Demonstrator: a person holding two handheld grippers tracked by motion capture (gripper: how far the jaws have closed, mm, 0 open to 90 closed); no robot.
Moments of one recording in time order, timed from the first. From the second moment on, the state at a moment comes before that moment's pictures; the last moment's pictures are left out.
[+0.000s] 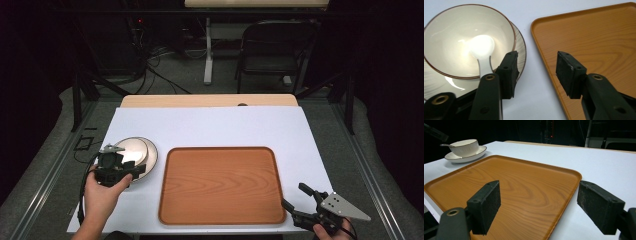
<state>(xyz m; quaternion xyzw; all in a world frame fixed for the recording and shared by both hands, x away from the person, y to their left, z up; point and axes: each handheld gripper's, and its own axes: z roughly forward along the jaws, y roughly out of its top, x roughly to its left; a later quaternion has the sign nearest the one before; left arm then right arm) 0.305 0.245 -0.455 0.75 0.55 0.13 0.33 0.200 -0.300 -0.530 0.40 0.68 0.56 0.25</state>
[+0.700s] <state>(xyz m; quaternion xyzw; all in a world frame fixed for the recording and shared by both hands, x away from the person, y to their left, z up) 0.328 0.259 -0.457 0.76 0.58 0.10 0.28 0.201 -0.302 -0.530 0.40 0.68 0.56 0.25</state>
